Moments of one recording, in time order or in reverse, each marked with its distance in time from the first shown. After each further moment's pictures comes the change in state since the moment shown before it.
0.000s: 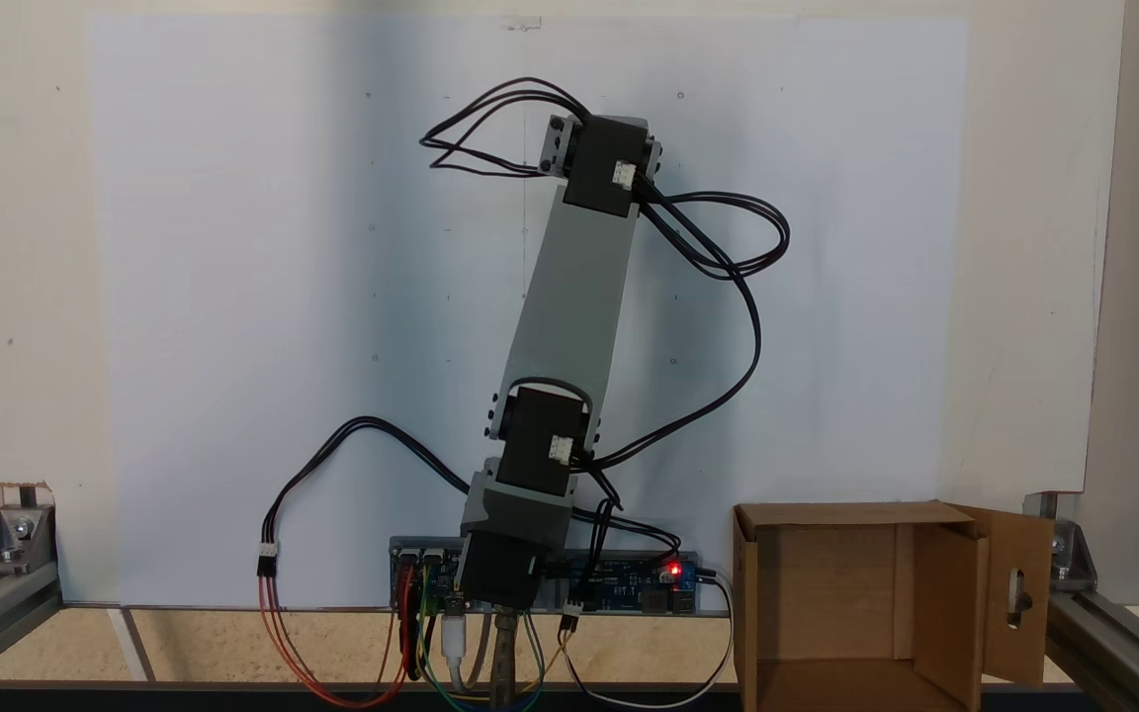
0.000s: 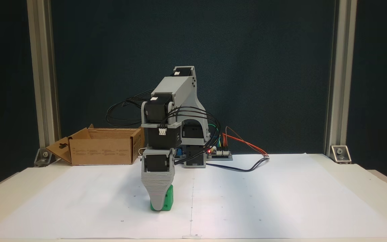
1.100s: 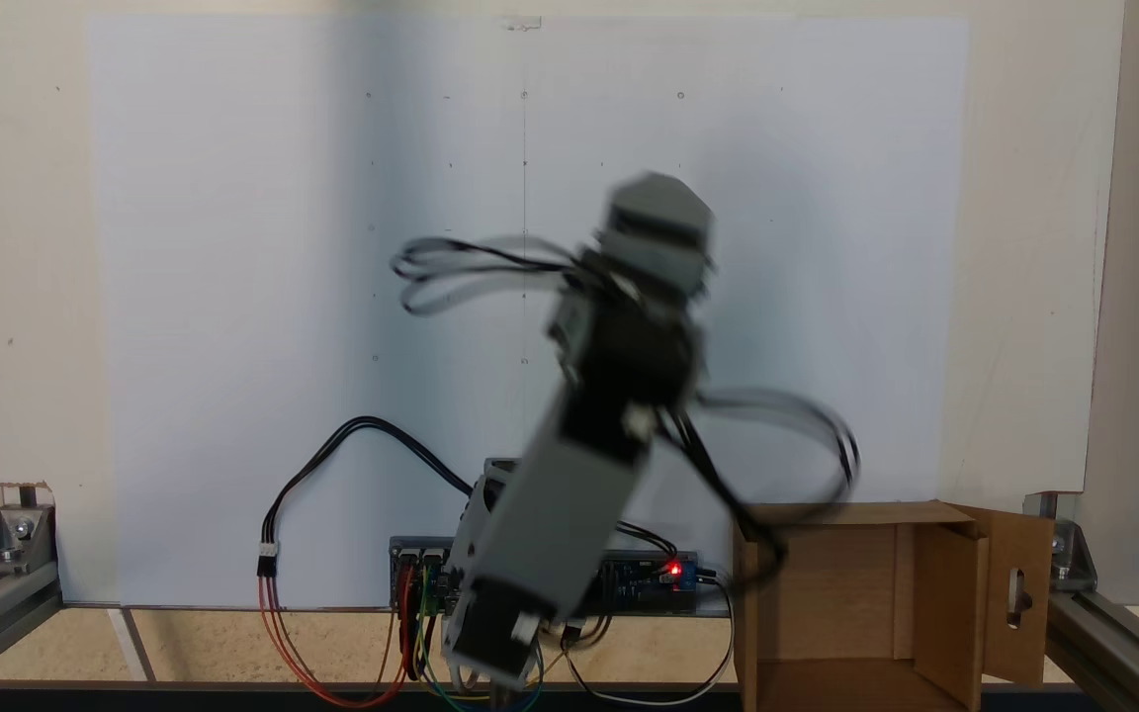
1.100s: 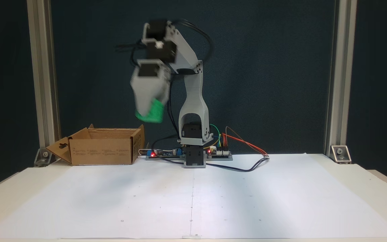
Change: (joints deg) arm 12.0 28.5 -18.0 26.1 1.6
